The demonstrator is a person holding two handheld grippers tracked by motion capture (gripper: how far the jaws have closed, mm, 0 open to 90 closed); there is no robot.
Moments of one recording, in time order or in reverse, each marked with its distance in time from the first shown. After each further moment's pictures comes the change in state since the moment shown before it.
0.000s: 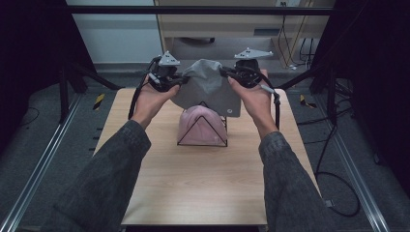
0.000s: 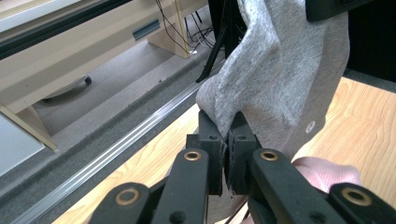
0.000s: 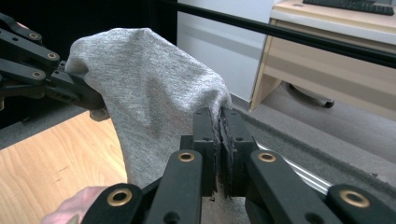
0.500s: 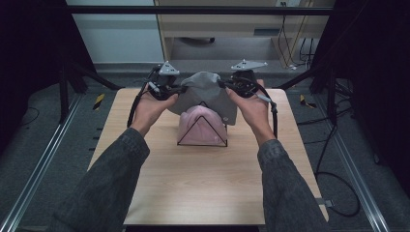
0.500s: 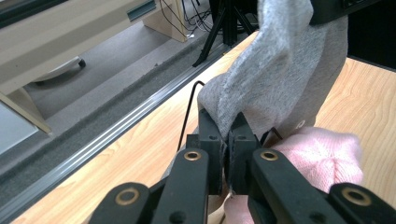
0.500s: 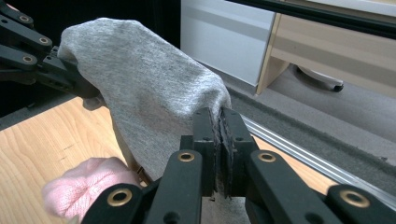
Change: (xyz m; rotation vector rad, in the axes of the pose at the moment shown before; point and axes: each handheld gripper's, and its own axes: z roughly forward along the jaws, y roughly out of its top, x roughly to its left) left arm -0.006 -0.022 0.003 0.047 -0.015 -0.024; right arm 0.007 -0.029 0.008 0.057 0.014 0.010
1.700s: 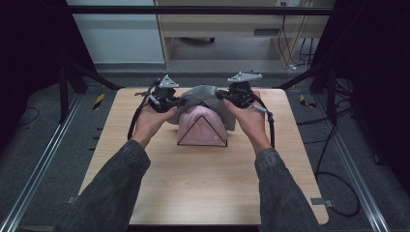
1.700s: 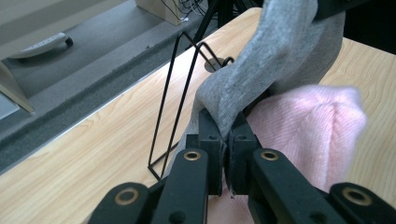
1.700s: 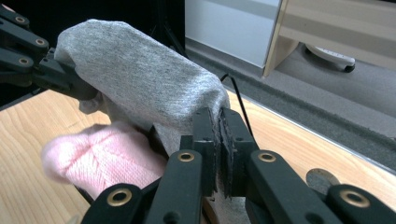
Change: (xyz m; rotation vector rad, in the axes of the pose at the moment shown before) left arm -0.009 -0.037 0.011 0.054 -0.020 -0.048; right arm 0.010 -0.030 0.011 0.063 0.015 0.023
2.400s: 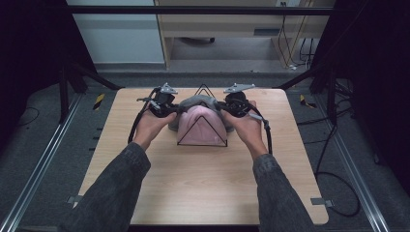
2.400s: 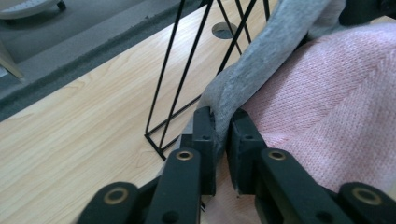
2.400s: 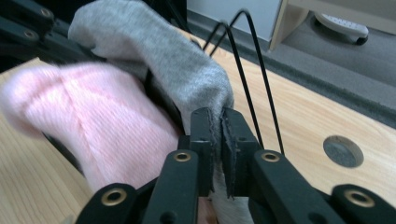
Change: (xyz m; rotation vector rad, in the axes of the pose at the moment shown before) left arm 0.007 -0.024 0.022 0.089 0.005 -0.048; right arm 0.004 -0.032 0.019 0.099 0.005 0.010
